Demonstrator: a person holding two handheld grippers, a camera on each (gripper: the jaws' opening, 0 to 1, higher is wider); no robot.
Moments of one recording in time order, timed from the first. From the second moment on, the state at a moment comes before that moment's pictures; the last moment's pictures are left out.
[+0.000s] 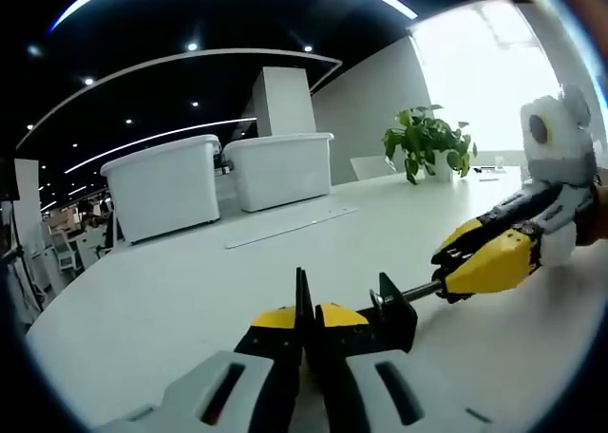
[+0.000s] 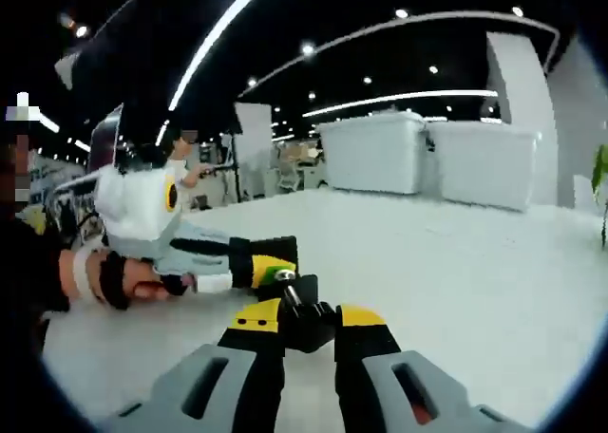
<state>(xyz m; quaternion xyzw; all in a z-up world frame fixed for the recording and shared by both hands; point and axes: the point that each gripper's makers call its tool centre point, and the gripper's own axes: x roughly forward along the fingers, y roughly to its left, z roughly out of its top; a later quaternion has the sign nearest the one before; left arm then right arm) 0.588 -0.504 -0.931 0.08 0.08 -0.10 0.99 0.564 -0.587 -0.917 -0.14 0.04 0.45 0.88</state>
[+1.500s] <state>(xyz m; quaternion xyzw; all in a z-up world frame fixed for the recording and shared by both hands) 0.589 -0.504 -0.930 0.09 0.08 -0.10 0.99 0.569 -0.597 -0.907 0.09 0.11 0.50 0.86</state>
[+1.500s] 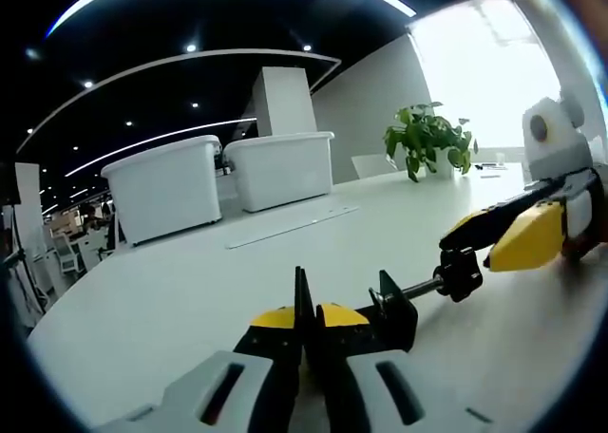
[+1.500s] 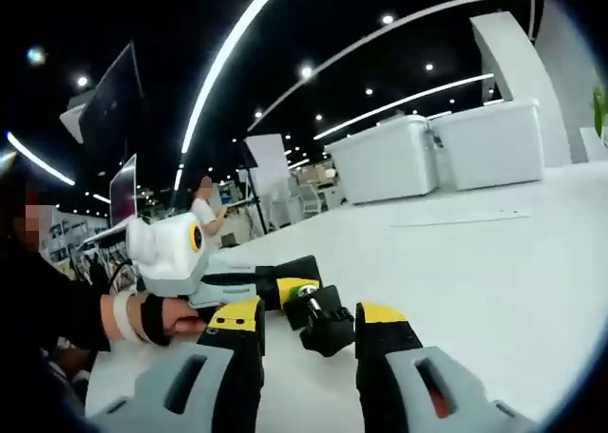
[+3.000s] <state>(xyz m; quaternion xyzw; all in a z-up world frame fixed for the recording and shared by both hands) 0.599 -0.504 -0.932 0.08 0.08 -0.11 0.99 0.571 -0.586 -0.925 -0.22 0.00 0.46 0.86</state>
